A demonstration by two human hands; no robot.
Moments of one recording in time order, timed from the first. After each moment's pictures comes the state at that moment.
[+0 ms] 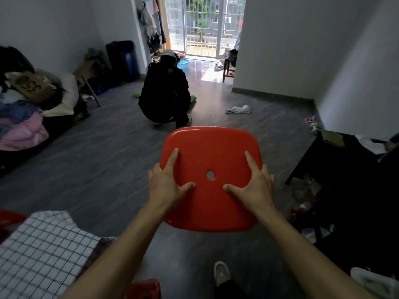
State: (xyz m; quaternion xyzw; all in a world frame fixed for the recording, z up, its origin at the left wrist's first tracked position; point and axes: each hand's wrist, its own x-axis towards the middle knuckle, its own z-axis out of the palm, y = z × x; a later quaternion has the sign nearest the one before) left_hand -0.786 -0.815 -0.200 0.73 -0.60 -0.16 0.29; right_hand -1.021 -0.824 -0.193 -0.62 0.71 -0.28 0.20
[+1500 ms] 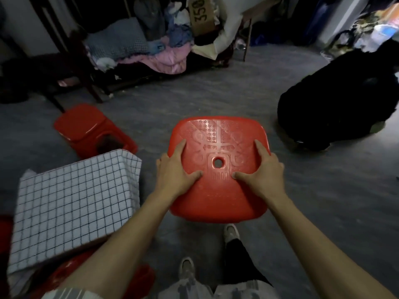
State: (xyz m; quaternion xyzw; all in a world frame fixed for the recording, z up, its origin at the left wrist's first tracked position) left_hand -0.482 -1.117 -0.267 0.93 -0.19 -0.13 0.28; right_hand -0.619 -1.311 -0.259 -0.86 0.40 -0.08 0.31
